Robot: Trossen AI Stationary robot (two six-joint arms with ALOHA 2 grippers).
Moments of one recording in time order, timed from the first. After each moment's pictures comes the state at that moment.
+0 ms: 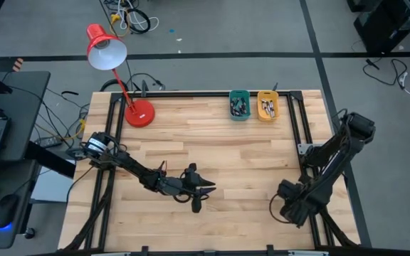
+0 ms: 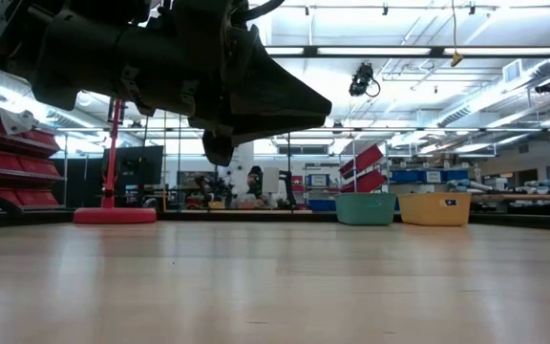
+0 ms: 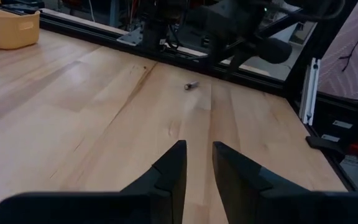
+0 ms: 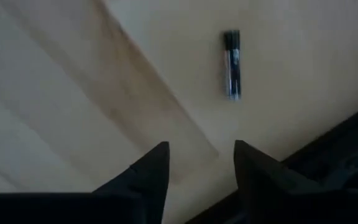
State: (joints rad) left arm -0.41 1.92 0.79 0.95 -0.48 -0.37; right arm 0.97 1.45 0.83 -1.02 -0.04 1.62
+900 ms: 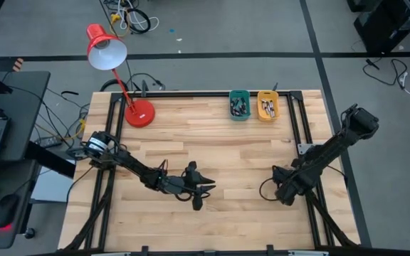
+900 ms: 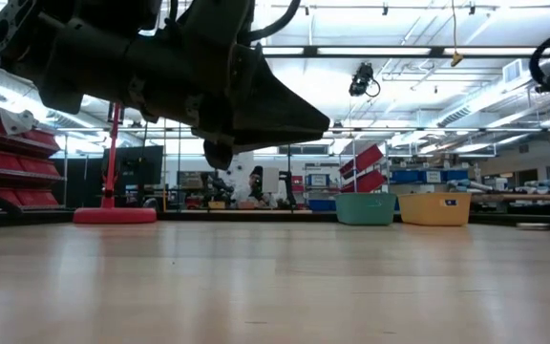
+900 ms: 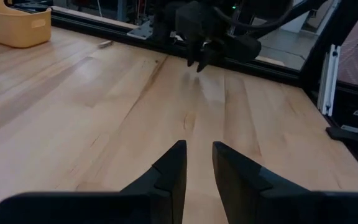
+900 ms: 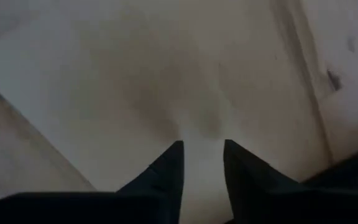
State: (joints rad) left arm -0.39 1.92 0.79 0.91 -0.48 -0.35; right arm 0.73 1.34 0.60 -0.96 -0.03 1.27
